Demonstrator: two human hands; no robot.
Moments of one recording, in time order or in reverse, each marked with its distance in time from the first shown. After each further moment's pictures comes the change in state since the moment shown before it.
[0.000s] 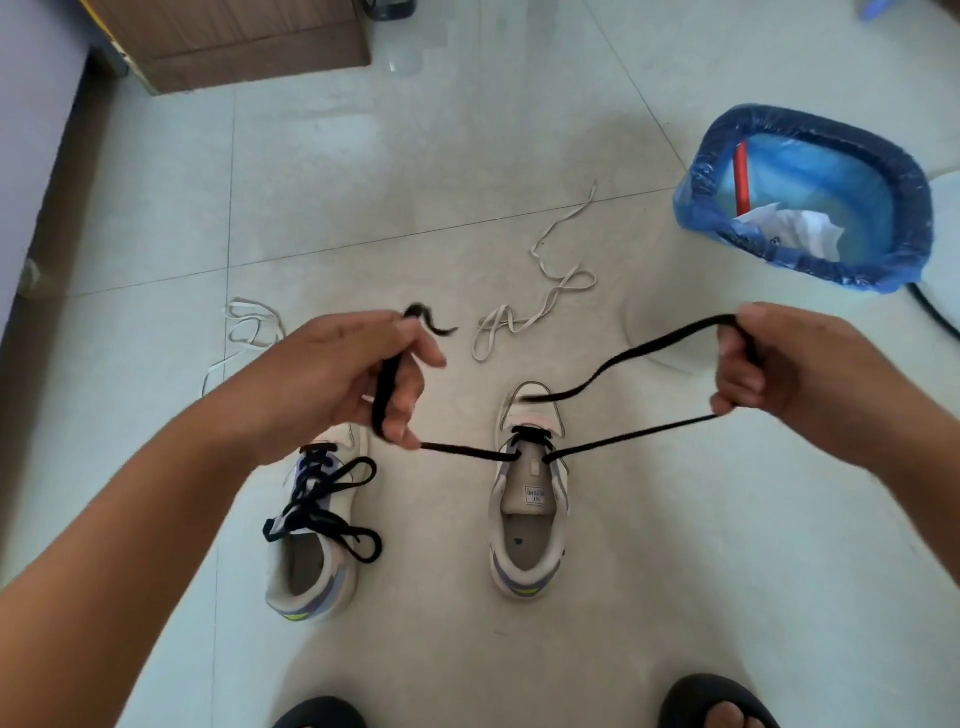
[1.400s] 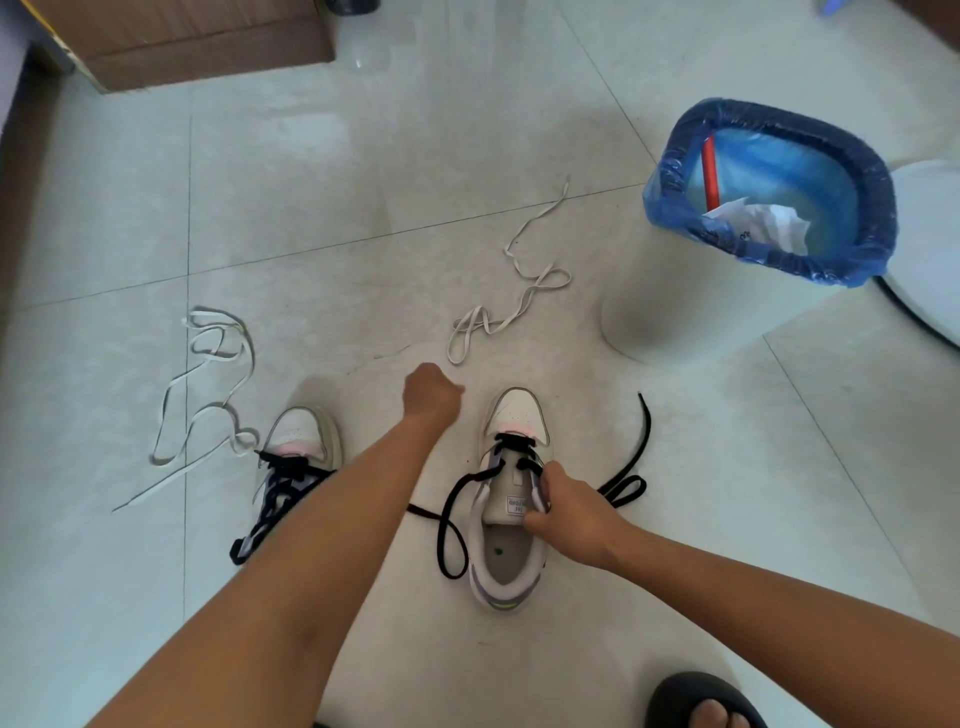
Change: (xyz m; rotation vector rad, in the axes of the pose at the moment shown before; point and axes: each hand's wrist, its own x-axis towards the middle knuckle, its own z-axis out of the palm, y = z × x) left_hand 0.171 -0.141 0.038 0.651 0.524 -0.354; right_hand 0.015 0.170 0.081 -1.003 -0.158 0.399
